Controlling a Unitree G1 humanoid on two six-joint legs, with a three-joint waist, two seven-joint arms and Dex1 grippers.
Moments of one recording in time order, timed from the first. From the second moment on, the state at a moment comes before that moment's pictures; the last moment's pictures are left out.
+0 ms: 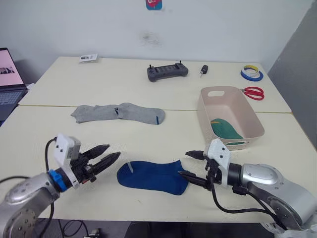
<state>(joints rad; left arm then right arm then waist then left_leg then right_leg) 0.22 0.83 0.37 -0.54 -0.77 0.60 -0.80 -0.14 -0.60 0.19 -0.79 0.53 0.83 0.60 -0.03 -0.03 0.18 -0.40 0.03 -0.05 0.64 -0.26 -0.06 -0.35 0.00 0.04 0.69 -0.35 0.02</state>
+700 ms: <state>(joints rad) -0.07 0.78 -0.15 -0.25 -0.35 0.42 -0.94 -0.14 -0.57 0.45 -0.51 0.25 0.67 0.63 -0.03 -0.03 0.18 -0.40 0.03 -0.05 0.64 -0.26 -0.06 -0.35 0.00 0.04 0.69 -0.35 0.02</state>
